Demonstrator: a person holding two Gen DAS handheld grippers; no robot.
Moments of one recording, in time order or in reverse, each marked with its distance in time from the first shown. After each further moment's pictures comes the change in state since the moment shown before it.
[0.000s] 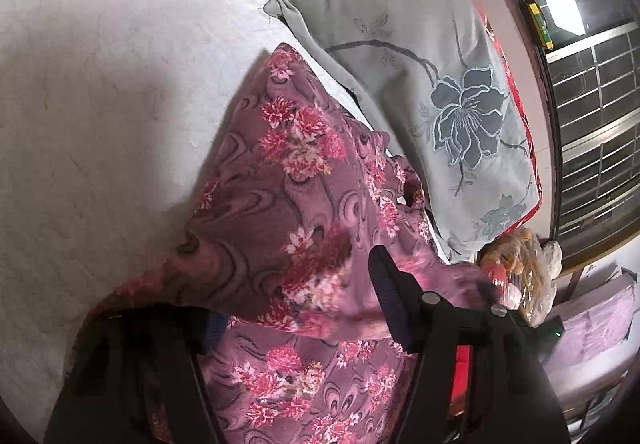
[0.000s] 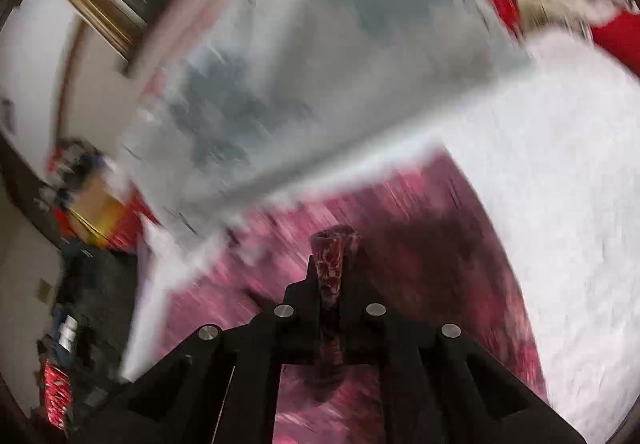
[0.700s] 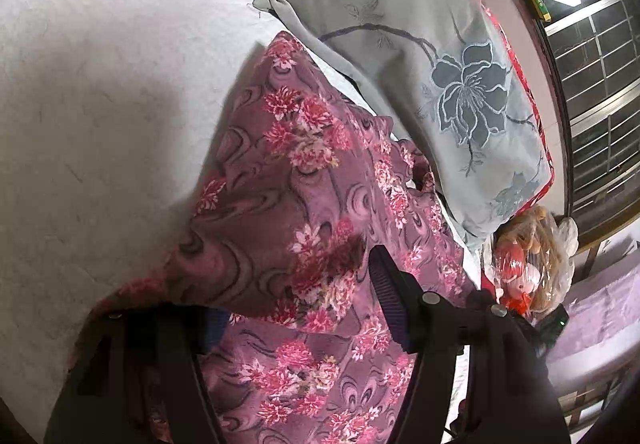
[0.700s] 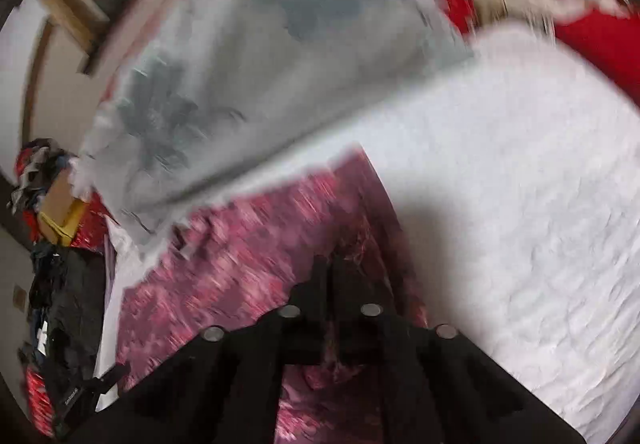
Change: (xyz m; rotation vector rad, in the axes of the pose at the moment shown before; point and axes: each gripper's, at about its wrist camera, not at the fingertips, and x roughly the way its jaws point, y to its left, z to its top) left arm 0.005 -0.010 -0.003 0.091 0.022 0.061; right arm 0.002 -0.036 0.005 -0.028 0.062 -0.152
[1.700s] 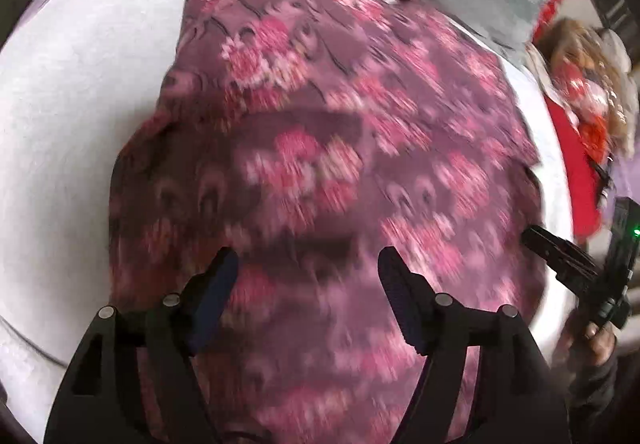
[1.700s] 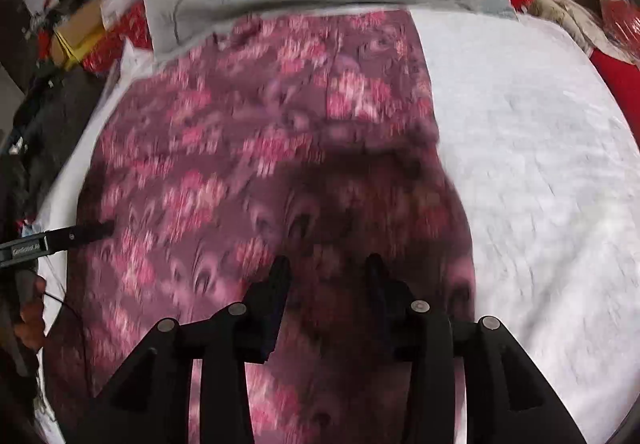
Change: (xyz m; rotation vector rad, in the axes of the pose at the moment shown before) left arm -0.022 -0.048 -0.076 0.431 0.345 0.300; right arm -0.055 0.007 -0.116 -0.378 0.440 -0.097
